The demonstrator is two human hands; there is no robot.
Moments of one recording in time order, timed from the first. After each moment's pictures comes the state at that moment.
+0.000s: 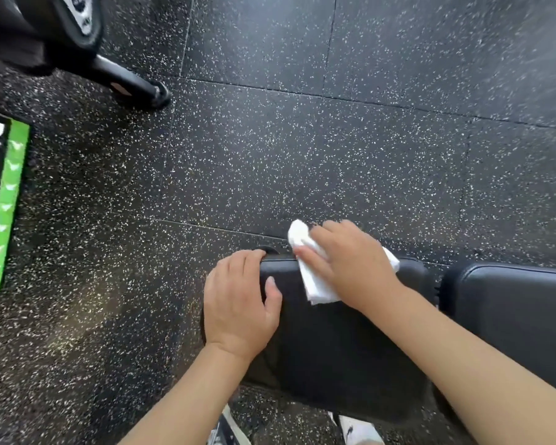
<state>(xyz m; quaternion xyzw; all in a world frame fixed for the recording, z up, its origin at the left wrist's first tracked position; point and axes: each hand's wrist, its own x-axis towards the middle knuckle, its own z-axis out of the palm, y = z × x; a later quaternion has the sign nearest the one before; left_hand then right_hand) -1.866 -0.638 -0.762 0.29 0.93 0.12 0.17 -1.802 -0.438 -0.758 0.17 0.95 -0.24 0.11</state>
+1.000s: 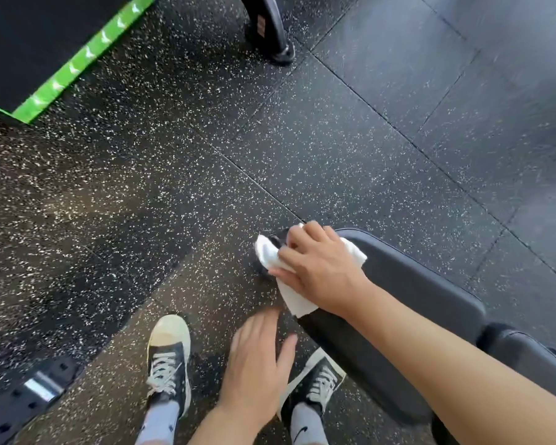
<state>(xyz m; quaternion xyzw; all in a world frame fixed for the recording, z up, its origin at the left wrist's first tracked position) -1.728 -0.789 -0.764 0.03 0.88 0.32 0.34 -1.853 -0.609 -0.759 -0.26 0.96 -0.12 0.04</state>
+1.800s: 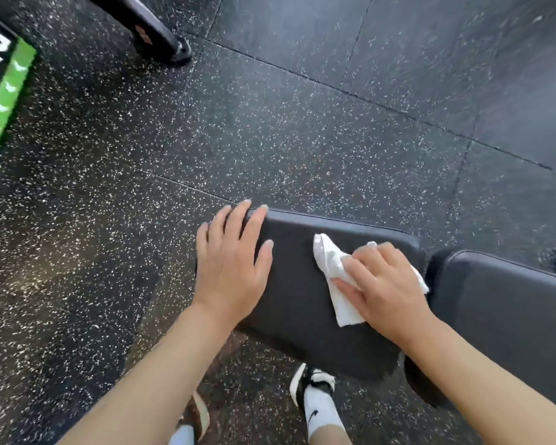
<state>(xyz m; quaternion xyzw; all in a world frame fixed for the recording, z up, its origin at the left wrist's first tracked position) -1.837 -0.667 -0.755 0.26 0.94 0.15 0.16 -1.690 -0.436 -0.770 -0.02 0.99 -0.13 -0.07</state>
